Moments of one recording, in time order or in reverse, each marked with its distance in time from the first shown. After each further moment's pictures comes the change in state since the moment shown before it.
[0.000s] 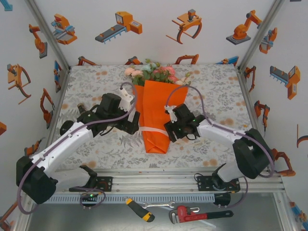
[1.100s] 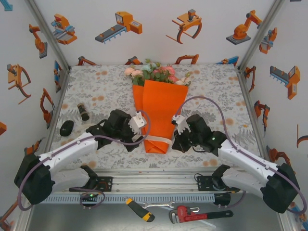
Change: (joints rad) left arm -0.114 -0.011 -0.295 0.228 0.090 0.405; right arm 0.050 -0.506 -0.224 -0.016 -0.317 0.054
